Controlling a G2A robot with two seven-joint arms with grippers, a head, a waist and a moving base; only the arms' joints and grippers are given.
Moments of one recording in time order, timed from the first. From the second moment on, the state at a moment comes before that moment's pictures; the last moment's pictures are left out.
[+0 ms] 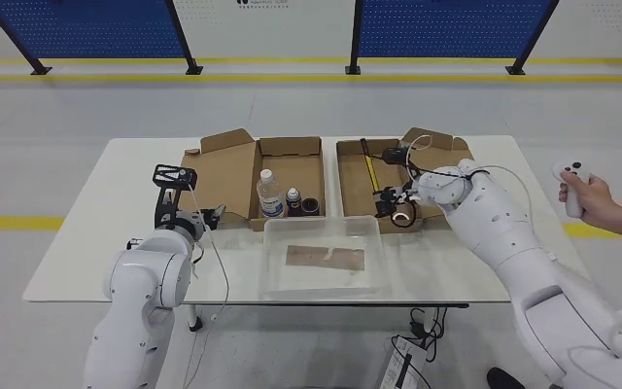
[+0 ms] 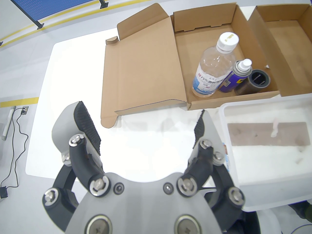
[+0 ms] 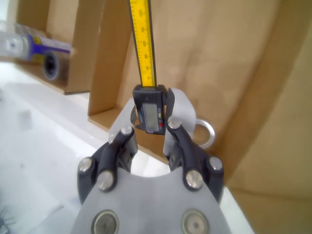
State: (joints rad) left arm 1.42 -1.27 -1.51 -2.09 1.47 0.09 -1.08; right arm -0.48 -1.23 0.69 -0.70 -0.35 -0.19 0.91
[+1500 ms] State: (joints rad) left arm 1.42 -1.27 -1.51 -2.09 1.47 0.09 -1.08; right arm -0.42 -1.26 0.78 -0.64 -0.36 -0.37 0.75
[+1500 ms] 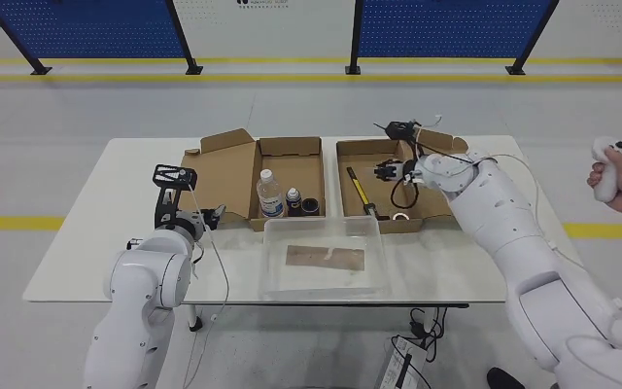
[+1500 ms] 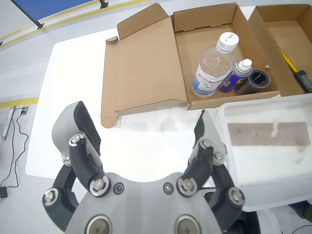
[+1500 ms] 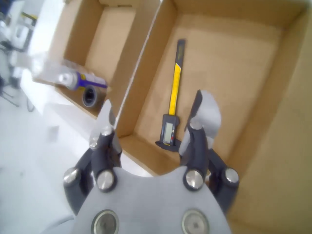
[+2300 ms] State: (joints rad) left arm 1.42 -1.27 -1.51 -2.09 1.47 0.09 -1.08; right arm -1.17 -1.04 1.35 -1.67 -0.45 -0.25 0.76
